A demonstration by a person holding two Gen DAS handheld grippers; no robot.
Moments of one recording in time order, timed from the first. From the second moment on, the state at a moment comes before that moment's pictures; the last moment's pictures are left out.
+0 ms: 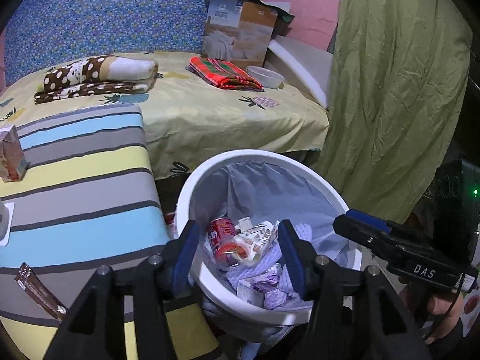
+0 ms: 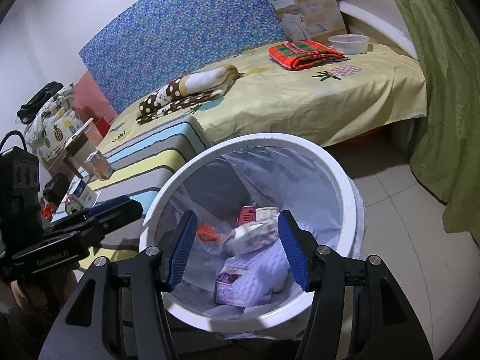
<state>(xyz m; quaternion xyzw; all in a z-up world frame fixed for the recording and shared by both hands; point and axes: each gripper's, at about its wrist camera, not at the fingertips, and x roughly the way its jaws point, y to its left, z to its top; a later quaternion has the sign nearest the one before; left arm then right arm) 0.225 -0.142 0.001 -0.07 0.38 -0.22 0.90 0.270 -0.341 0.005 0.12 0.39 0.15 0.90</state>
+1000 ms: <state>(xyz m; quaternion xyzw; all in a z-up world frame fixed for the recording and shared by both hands) 0.147 -0.055 0.018 -0.09 0.35 -0.13 0.93 0.232 -0.270 0.025 0.05 0.37 0.22 0.90</state>
